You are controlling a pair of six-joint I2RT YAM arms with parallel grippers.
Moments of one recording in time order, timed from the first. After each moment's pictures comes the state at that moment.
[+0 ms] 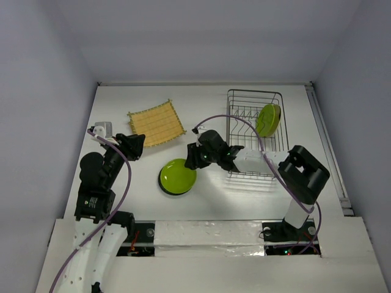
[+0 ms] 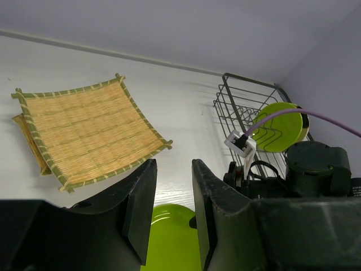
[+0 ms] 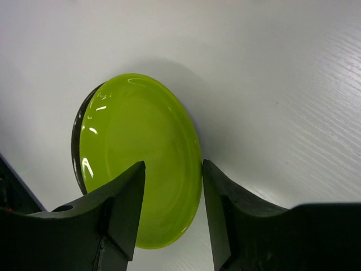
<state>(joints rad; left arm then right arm) -0.14 0.47 0.67 -0.23 0.17 -0.43 0.86 1.76 1.03 0.07 -0.14 0.52</state>
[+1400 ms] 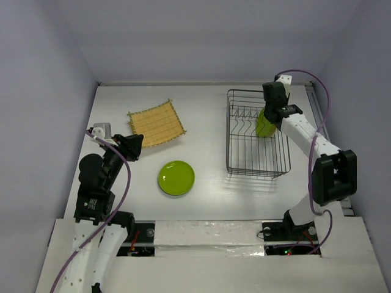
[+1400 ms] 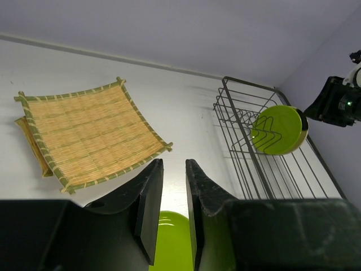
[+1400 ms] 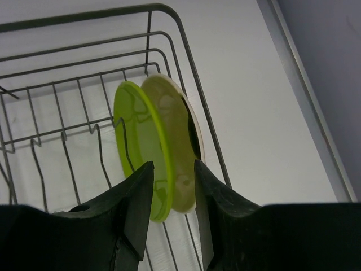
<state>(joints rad) -0.14 0.46 0.67 -0.23 0.16 -0.43 0.26 1.60 1.33 -0.39 0.63 0.24</state>
